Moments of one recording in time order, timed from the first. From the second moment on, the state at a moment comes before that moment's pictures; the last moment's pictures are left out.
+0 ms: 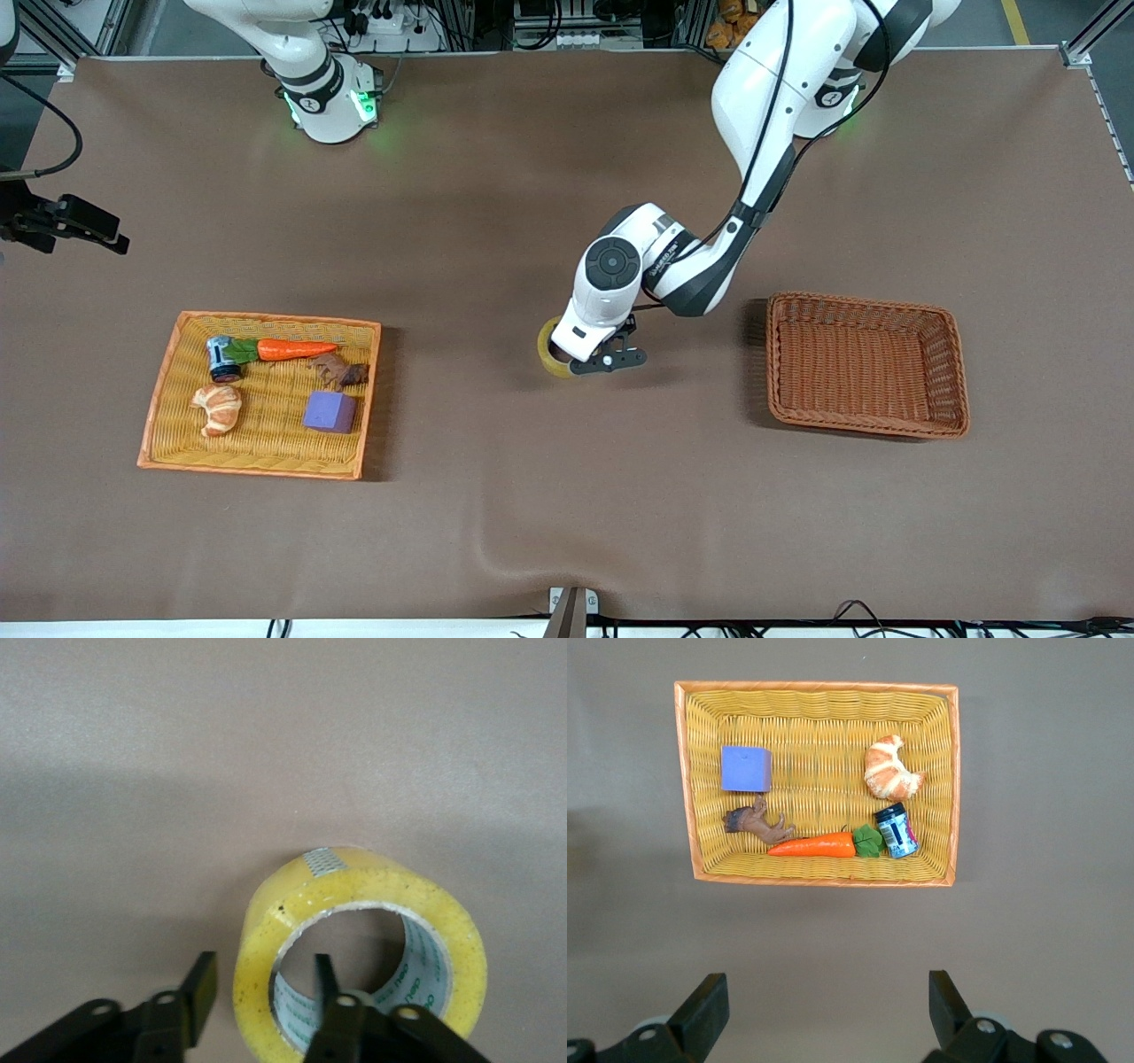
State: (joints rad) left arm -0.61 0.81 -0.15 -1.45 0.05 2.30 -0.91; right arm -0.07 -0.01 -0.03 -1.64 0.01 1.59 -0.07
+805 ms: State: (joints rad) left arm -0.53 0.74 -0.14 -1.40 0.06 2.31 -0.87; right arm -0.07 -0.01 -0.03 -1.63 0.01 1.59 -0.06
